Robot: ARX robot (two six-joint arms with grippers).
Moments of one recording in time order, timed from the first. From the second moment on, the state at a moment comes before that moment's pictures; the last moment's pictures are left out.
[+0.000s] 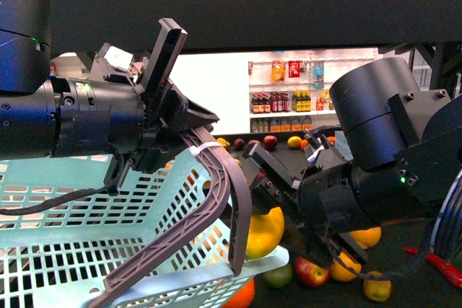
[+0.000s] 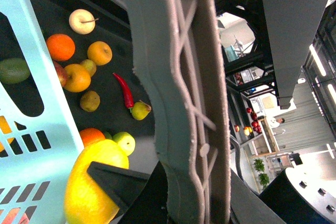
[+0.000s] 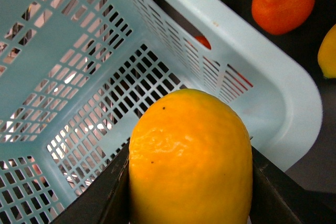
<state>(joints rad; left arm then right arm) -0.30 1.70 1.06 0.50 0.52 -0.89 0.33 1.87 1.13 0.21 -0.29 0.84</state>
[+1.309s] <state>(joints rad) -0.30 1.70 1.06 0.49 0.52 -0.89 -0.03 2.19 1.31 0.19 -0.18 0.74</state>
